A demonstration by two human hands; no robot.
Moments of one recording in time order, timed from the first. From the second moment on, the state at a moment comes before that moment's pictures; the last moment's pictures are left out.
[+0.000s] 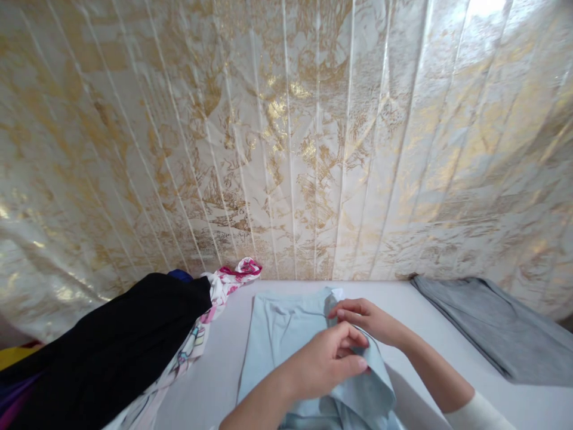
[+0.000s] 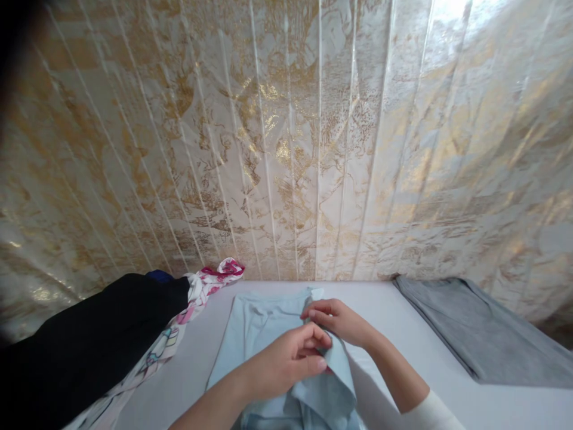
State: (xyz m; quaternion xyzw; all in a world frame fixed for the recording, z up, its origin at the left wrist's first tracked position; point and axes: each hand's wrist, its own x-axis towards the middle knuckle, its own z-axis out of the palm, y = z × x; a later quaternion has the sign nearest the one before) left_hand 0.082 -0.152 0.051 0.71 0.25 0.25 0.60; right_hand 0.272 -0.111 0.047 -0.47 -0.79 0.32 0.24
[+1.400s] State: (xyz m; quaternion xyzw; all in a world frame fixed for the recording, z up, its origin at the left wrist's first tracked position) left_hand -0.020 -0.017 0.021 0.78 0.63 0.07 0.00; right_hand 0.254 -0.050 0.023 -0.67 -0.74 -0.03 0.08
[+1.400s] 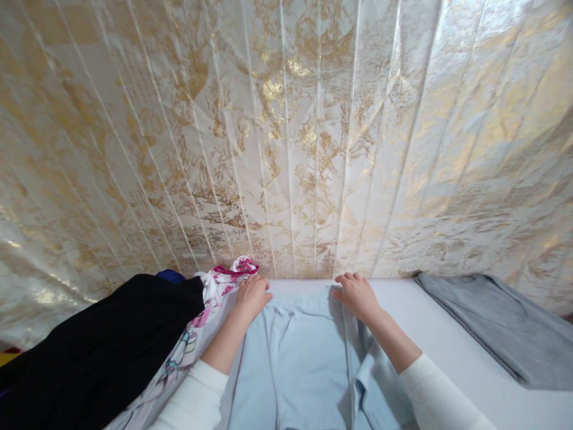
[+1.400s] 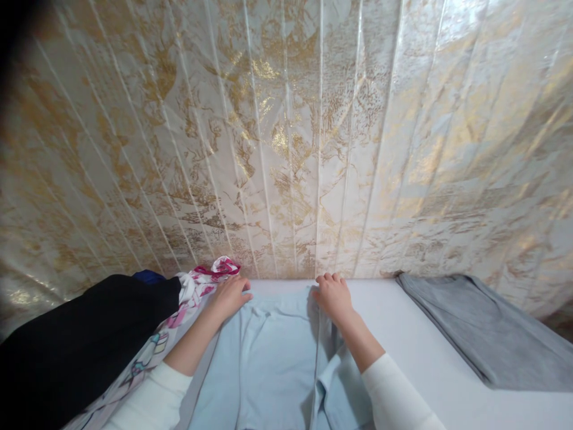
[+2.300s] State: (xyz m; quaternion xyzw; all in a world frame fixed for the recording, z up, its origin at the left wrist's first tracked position) left_hand -0.023 -0.033 0.030 0.85 0.48 0.12 0.15; right_hand 0.218 -0.072 0.022 -0.57 -0.81 0.09 0.12
